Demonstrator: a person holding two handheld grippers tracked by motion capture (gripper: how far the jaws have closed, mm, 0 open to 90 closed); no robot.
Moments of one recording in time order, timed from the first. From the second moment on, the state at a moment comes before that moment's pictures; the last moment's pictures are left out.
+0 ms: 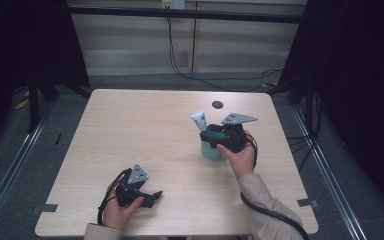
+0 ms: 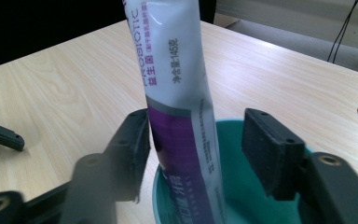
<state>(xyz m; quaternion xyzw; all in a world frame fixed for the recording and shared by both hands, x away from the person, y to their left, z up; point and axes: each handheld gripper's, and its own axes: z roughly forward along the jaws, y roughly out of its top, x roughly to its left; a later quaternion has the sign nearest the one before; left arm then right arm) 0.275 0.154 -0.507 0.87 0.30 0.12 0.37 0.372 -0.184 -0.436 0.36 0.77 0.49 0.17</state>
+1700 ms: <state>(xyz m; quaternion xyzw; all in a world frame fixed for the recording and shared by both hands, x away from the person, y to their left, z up) 0.275 0.154 -0.507 0.87 0.30 0.12 0.37 0.323 -0.214 -0.428 0.35 0.81 0.46 0.15</state>
